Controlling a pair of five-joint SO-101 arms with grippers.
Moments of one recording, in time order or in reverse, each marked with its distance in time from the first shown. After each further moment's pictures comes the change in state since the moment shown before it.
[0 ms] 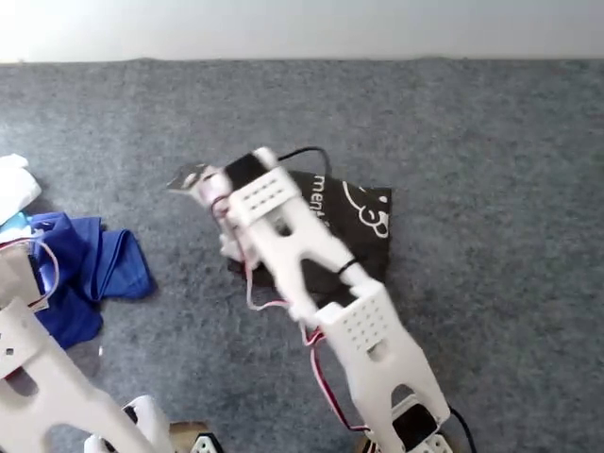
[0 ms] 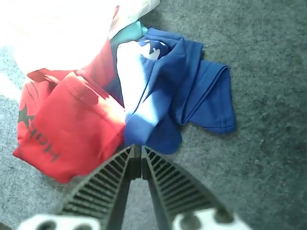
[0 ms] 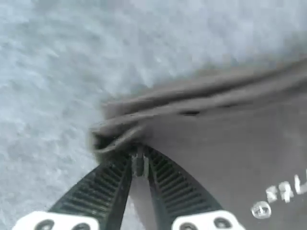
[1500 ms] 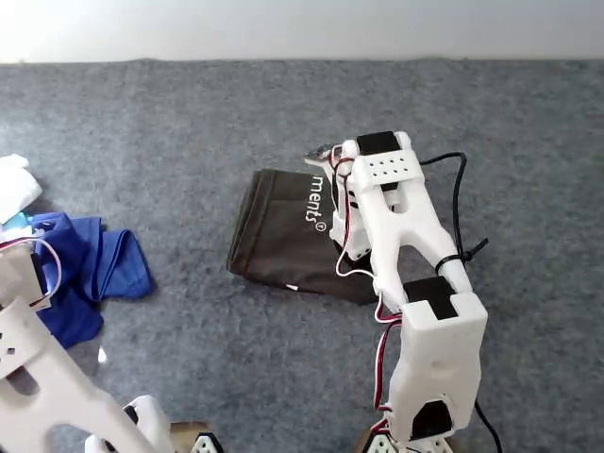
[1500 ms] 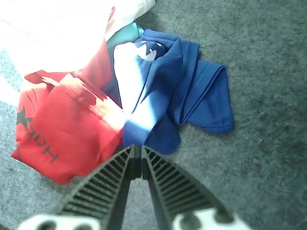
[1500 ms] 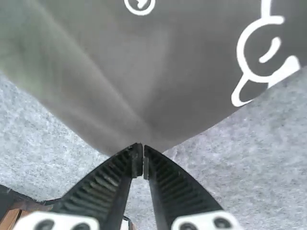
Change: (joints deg) left arm 0.3 -0.1 0.0 0.0 0.0; right arm 26.2 -23.3 35.5 0.2 -2.6
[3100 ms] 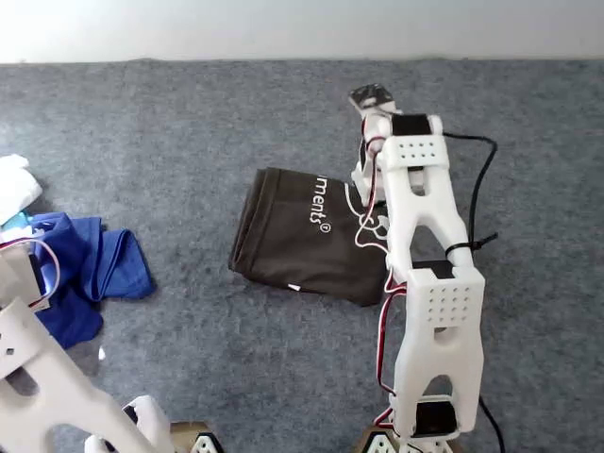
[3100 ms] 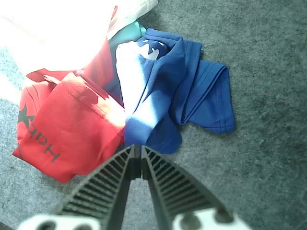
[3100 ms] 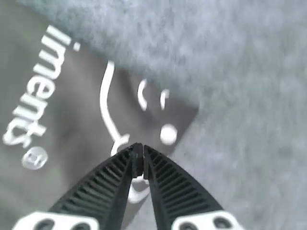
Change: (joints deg) left arm -0.5 0.0 0.0 0.0 0.0; right arm 7.9 16.3 -27.3 -8.9 -10.0
